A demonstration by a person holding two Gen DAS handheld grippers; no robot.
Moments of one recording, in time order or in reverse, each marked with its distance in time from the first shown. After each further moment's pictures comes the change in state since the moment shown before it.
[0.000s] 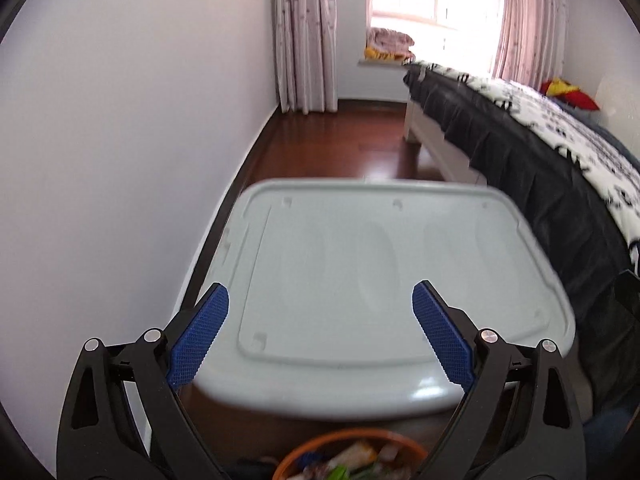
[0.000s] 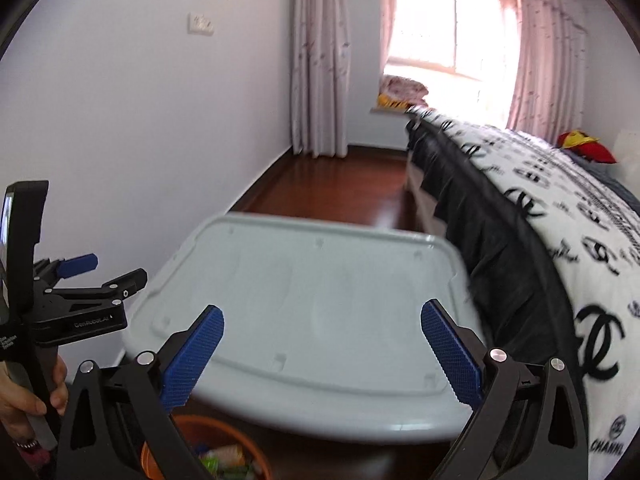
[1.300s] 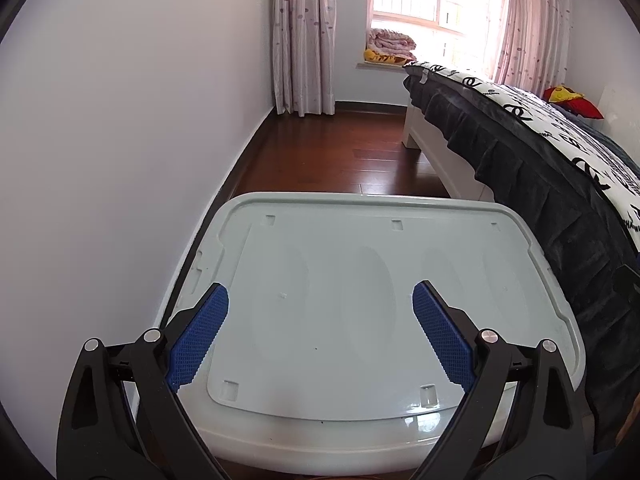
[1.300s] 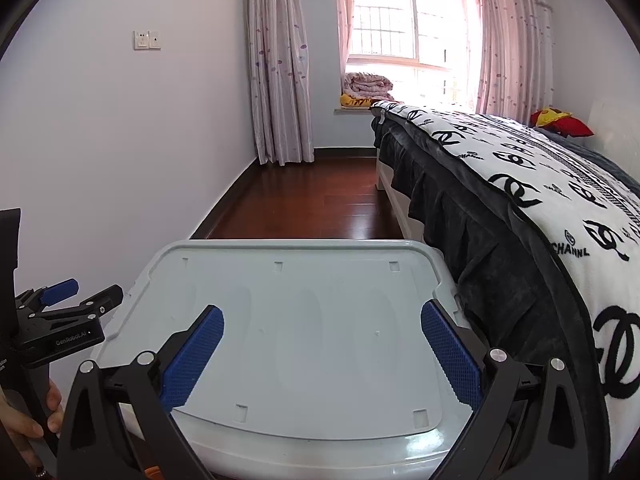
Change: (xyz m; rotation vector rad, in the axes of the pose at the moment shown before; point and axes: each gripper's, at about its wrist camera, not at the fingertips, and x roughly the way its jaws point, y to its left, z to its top) left arm 0.057 -0.011 0.018 -0.019 -0.002 -0.012; right arm 0.065 -0.035 0.005 0.104 0.003 -0.061
